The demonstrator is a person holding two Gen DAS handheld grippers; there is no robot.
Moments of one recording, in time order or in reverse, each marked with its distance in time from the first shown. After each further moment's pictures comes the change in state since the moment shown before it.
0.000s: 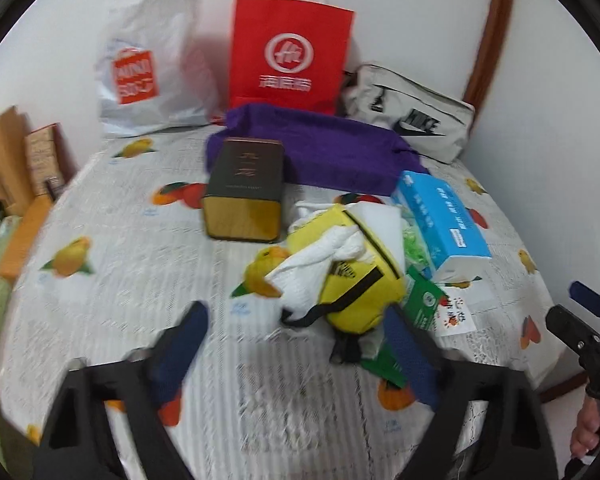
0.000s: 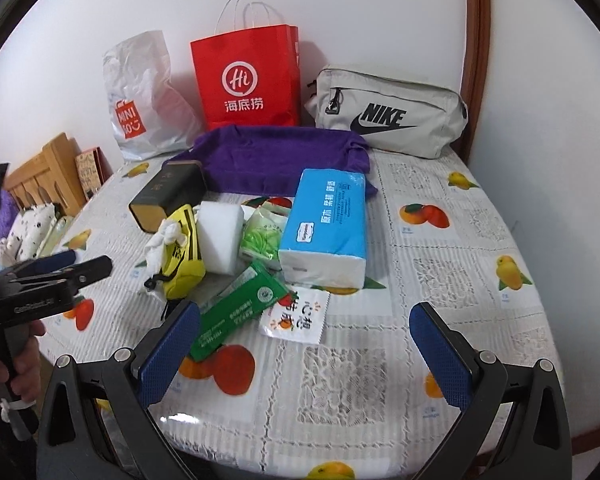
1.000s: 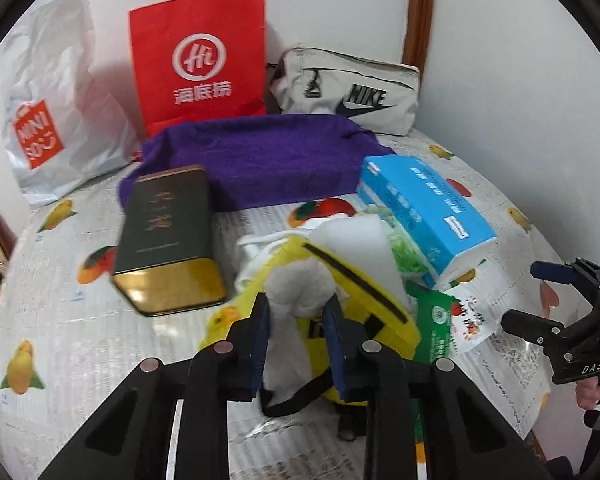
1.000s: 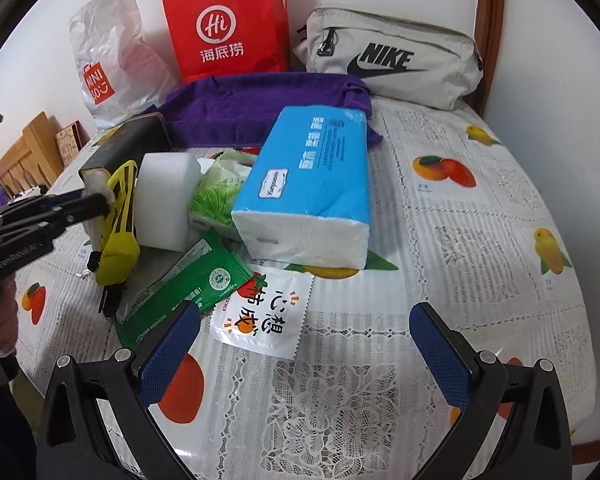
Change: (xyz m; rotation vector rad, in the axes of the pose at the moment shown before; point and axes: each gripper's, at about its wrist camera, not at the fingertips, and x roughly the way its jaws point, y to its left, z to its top) left arm 0.058 -0.017 0.028 0.259 -0.009 -0.081; right arm 0.087 -0.022 -0.013 0.012 0.153 0.003
